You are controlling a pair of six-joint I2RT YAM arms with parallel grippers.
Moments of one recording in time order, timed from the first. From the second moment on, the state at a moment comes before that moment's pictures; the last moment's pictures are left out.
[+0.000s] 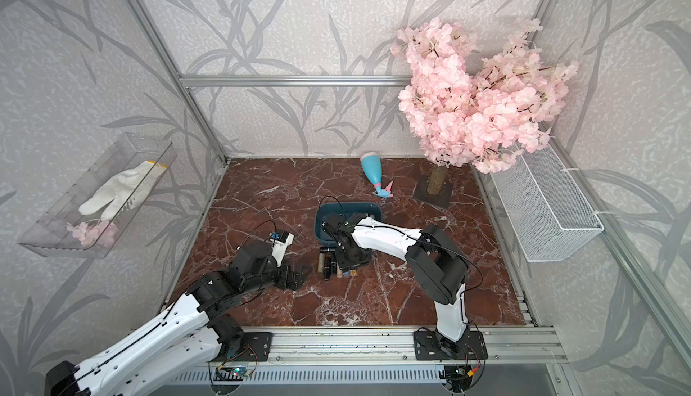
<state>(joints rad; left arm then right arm) -0.68 0.73 0.52 -0.53 0.06 -0.41 0.88 1.91 1.35 -0.94 -0.03 0.59</state>
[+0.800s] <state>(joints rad) -0.68 0.80 0.55 -0.51 0.07 -0.33 0.81 1.92 1.33 -0.89 -0.07 0.58</state>
